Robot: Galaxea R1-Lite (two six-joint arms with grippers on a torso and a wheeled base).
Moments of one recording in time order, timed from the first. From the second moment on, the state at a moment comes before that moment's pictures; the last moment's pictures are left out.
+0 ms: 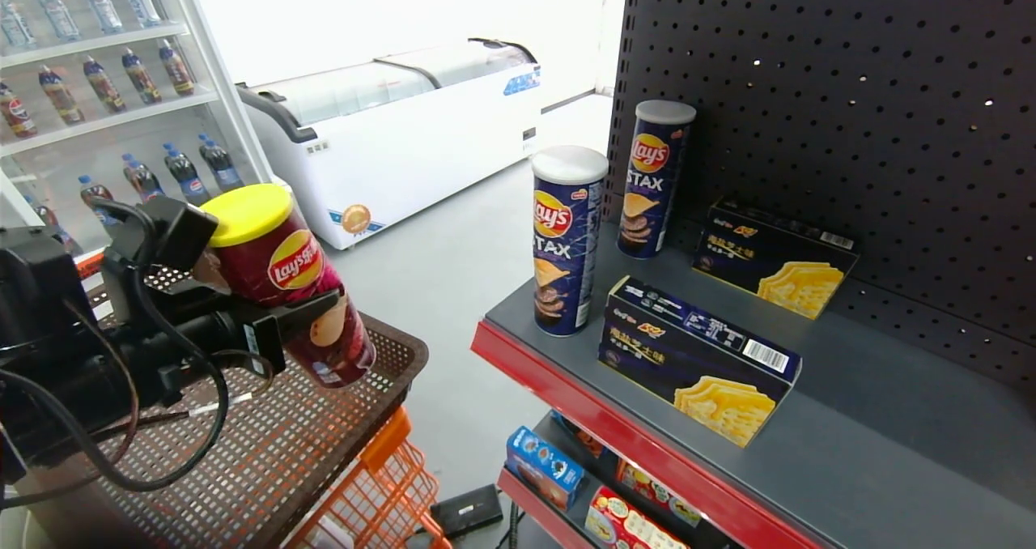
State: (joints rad) left arm -0.09 1.47 -0.54 -0.79 -0.34 0.05; right arm 0.00 0.00 0.00 0.00 -0.01 -0.01
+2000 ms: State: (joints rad) left arm -0.43 1.15 -0.50 -0.47 -0.60 0.03; right arm 0.00 0.00 0.00 0.00 -0.01 -0.01
